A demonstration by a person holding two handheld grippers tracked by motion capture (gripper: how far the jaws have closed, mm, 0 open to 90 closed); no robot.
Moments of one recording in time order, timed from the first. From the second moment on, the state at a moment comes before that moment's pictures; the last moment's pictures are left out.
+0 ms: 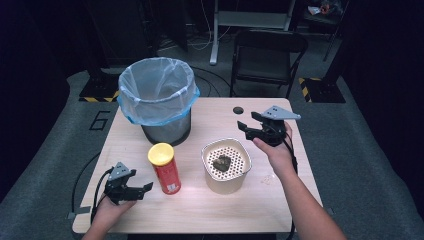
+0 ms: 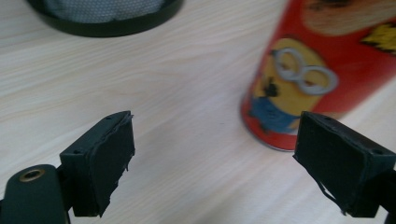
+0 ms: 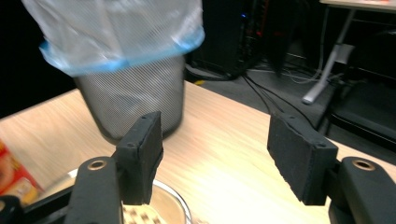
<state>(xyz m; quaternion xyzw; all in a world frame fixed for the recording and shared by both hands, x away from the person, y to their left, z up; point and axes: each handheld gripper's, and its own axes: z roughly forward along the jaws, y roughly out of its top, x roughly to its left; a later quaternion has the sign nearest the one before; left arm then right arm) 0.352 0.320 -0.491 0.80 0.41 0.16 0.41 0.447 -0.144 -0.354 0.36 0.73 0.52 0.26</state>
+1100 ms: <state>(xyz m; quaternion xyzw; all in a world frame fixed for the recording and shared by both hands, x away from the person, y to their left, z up) 0.360 0.270 -0.487 0.80 0.36 0.12 0.47 0.401 -0.221 -0.452 0.48 0.72 0.44 0.25</state>
